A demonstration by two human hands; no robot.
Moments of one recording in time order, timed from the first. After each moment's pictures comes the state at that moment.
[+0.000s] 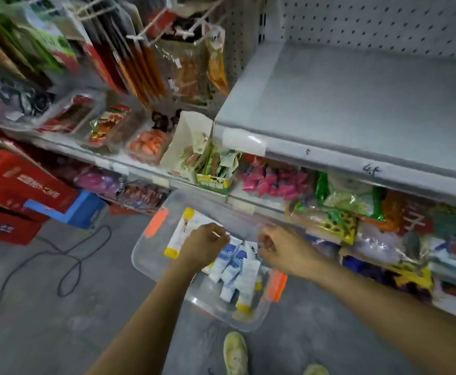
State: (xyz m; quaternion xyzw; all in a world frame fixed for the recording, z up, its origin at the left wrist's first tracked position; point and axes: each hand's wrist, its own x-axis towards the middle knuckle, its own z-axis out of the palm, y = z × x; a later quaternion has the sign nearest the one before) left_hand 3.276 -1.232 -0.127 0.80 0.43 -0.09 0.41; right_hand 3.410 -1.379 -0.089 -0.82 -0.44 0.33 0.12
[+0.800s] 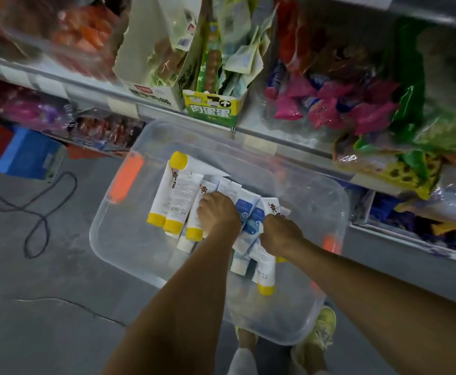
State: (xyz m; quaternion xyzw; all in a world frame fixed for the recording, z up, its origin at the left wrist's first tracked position) left_hand 3.324 -1.198 -0.369 0.81 0.50 -0.25 0.14; right_hand 3.381 -1.307 -0.320 -0.84 -0.31 0.43 -0.07
